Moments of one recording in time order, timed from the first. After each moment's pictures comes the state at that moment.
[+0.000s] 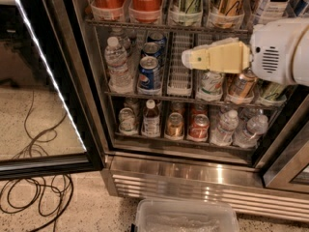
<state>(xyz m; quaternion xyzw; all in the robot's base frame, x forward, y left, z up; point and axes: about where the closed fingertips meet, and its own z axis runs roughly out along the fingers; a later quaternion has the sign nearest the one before) 0.498 -0.138 1.032 -0.22 0.78 0.14 0.56</state>
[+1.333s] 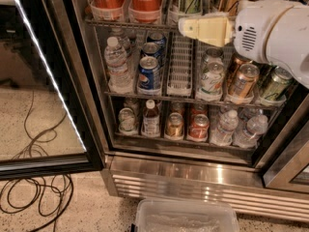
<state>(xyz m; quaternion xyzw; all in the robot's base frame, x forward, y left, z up) 0.549 -0.130 1.063 -0.20 0.73 0.12 0.64</state>
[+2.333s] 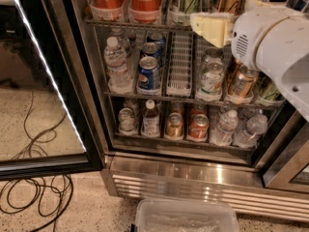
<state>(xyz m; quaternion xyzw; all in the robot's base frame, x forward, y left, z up) 0.550 -0.147 1.068 -0.15 0.71 0.04 0.69</state>
